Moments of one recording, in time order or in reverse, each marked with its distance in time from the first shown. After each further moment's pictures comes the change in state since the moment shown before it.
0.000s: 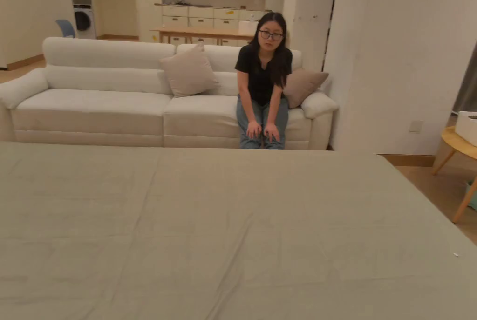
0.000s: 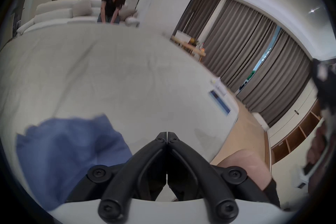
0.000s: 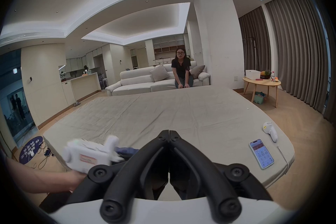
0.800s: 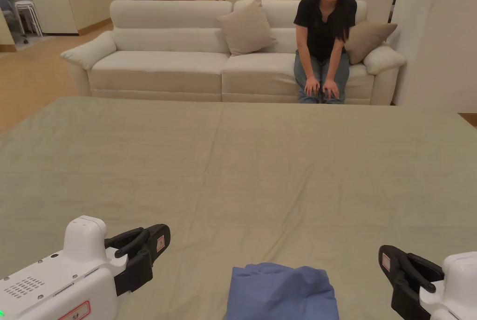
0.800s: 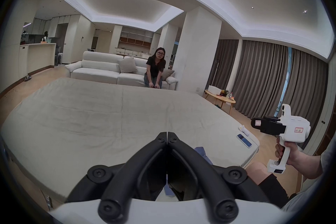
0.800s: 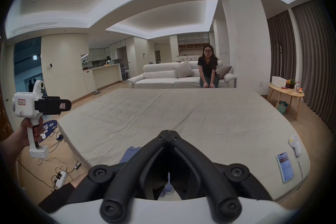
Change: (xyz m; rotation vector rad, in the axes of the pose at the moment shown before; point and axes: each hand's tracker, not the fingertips) left arm -0.083 0.022 0.311 0.397 0.348 -0.053; right arm -0.069 0.011 -0.047 -0.061 0.215 0.088
